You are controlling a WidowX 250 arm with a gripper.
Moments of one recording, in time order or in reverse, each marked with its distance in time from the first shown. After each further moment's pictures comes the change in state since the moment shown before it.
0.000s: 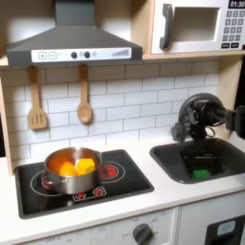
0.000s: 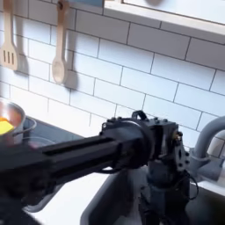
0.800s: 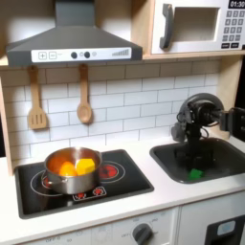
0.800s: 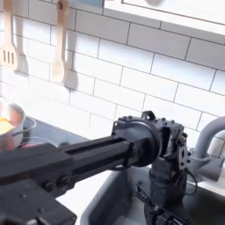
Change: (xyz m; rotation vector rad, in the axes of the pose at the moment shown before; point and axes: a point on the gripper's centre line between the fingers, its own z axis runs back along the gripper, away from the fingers) arm 0.009 0.020 -0.008 0.077 0.028 0.093
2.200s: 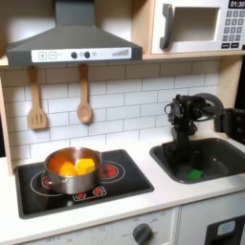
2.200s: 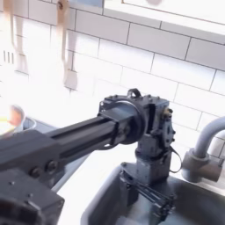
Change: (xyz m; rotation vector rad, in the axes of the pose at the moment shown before) arm -0.012 0.027 0.022 -0.007 0.067 0.049
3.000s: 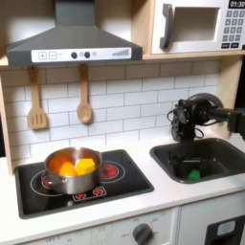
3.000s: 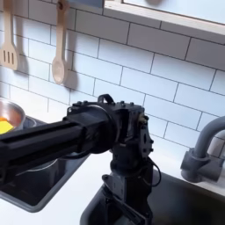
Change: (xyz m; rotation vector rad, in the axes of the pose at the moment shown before) arm -0.047 -0.014 0.006 -0.067 0.016 -0.117
